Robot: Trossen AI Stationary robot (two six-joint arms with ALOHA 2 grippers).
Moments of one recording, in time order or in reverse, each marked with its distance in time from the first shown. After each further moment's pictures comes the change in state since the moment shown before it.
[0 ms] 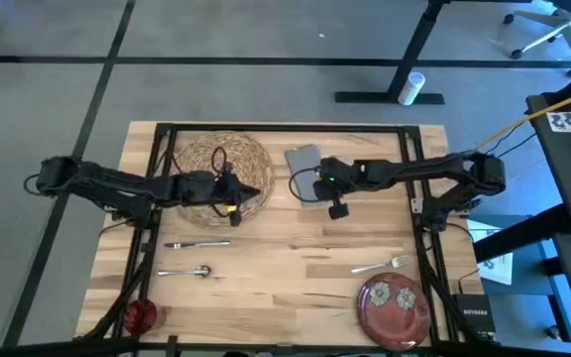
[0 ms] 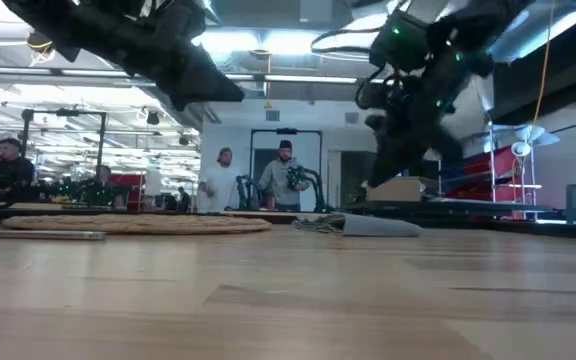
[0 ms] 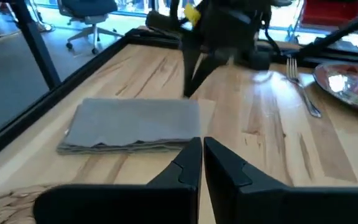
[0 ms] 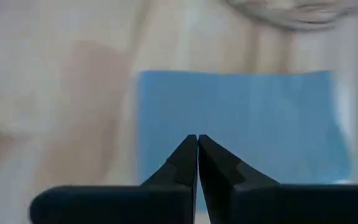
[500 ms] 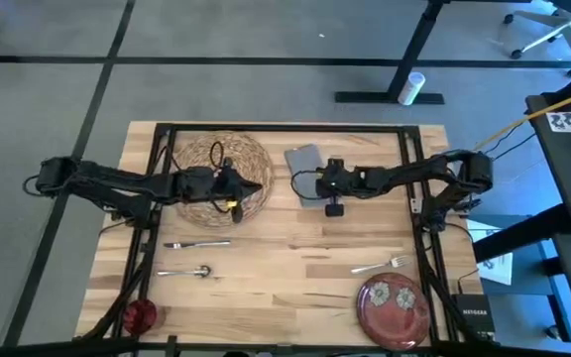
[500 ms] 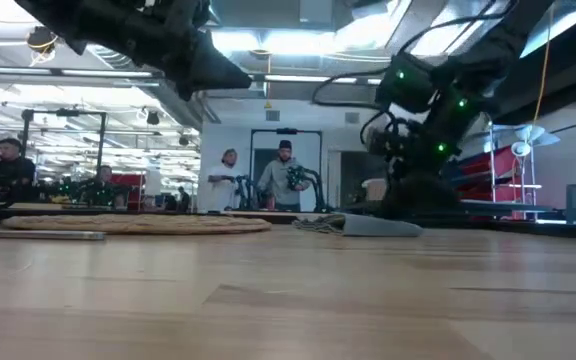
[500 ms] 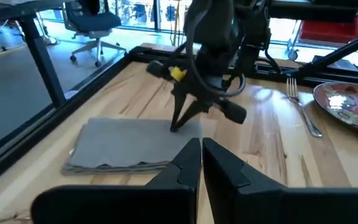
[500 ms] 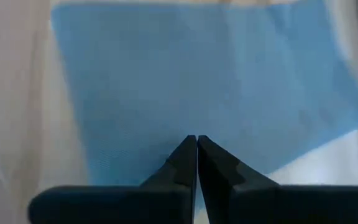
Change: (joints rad) left arm 0.011 0.000 0.038 0.004 0.000 0.020; right arm -0.033 0.121 -0.112 0.160 0.050 0.088
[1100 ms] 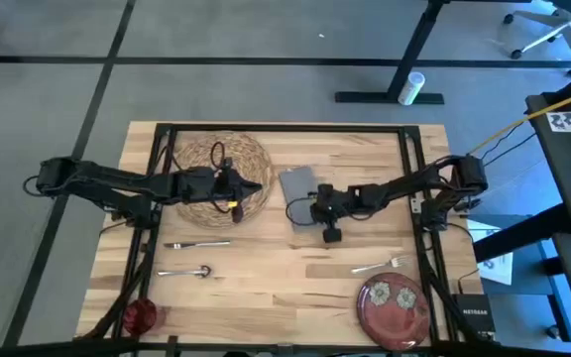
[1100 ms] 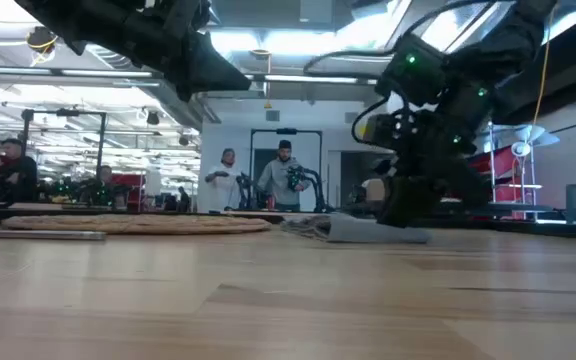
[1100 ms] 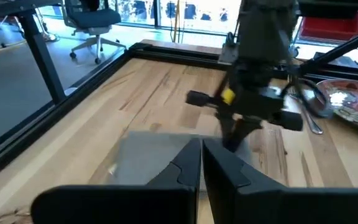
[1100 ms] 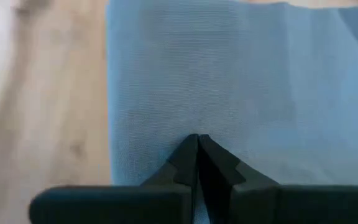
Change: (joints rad) left arm 0.000 0.000 0.000 -0.013 0.000 -0.006; right arm 0.236 0.049 0.003 0.045 -0.172 0.186
